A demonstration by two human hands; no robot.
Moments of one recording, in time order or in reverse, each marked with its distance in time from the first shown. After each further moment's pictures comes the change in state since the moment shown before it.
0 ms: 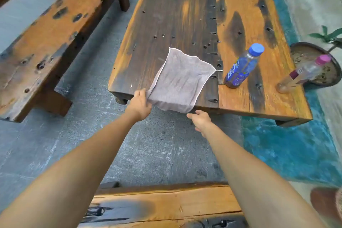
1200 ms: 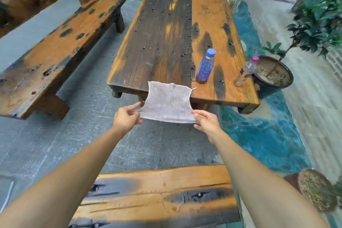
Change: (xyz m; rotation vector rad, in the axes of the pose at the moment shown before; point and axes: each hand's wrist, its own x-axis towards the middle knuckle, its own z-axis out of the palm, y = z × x) left_hand -0.209 0.033 0.006 -0.726 0.144 -0.150; right_hand -0.173 0.095 -0.118 0.293 0.014 -0.379
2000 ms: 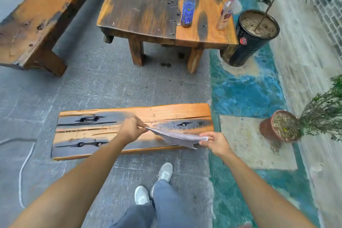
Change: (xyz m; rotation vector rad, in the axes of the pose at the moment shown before) left_hand -0.286 -0.154 0.084 0.669 -0.301 0.152; right_hand -0.288 0.236 -0.151 -0.393 -0.132 0.170
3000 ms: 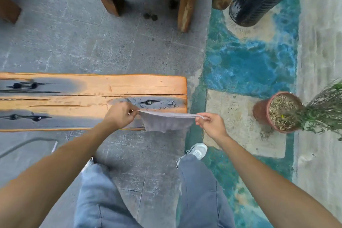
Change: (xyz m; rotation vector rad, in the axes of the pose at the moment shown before) left_hand 0.126 0.111 0.188 0.151 -0.085 0.002; right_hand 0.179 0.151 -0.137 -0.003 -0.033 0.081
